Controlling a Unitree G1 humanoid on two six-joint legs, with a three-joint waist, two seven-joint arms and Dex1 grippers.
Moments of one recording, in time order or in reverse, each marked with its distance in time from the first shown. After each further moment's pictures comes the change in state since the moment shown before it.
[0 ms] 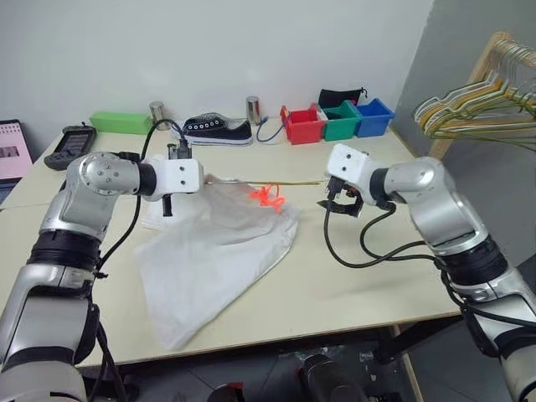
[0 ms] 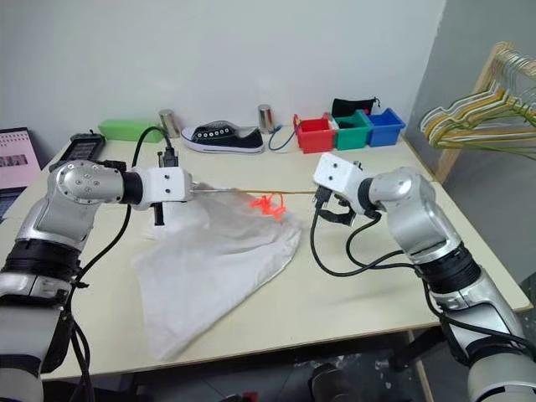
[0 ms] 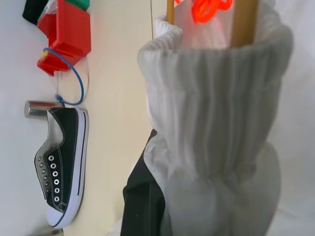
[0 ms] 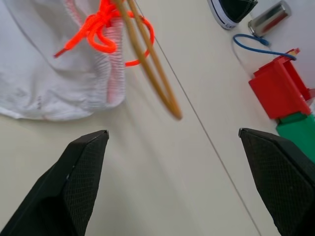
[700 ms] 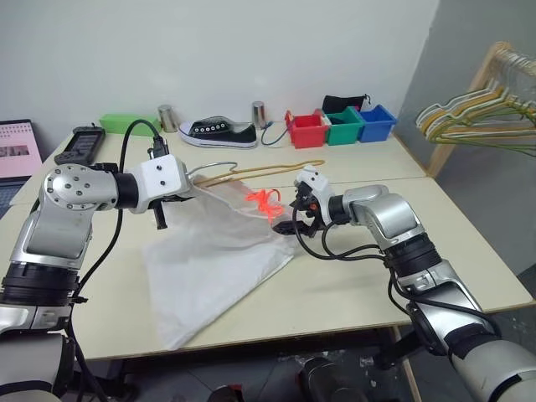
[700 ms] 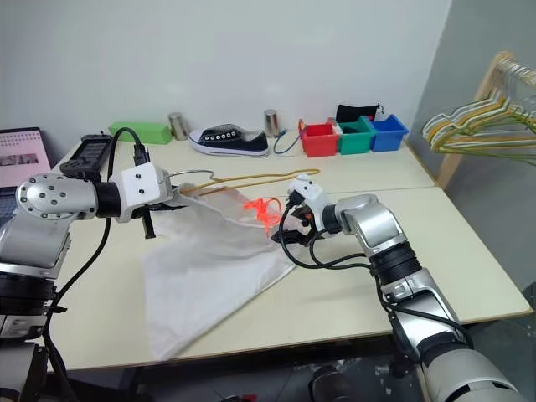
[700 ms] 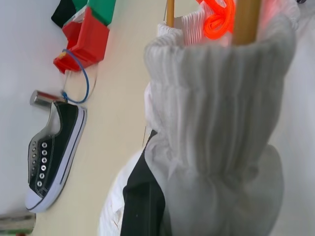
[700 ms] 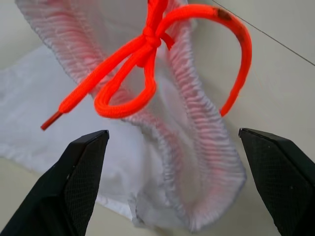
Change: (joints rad) left arm 0.192 0.069 0.119 -0.334 -0.191 0.285 -0.015; right arm -0.056 0.366 -0.062 0.463 0.249 0.050 -0.009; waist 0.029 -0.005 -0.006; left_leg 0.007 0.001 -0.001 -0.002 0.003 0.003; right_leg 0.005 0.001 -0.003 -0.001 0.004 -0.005
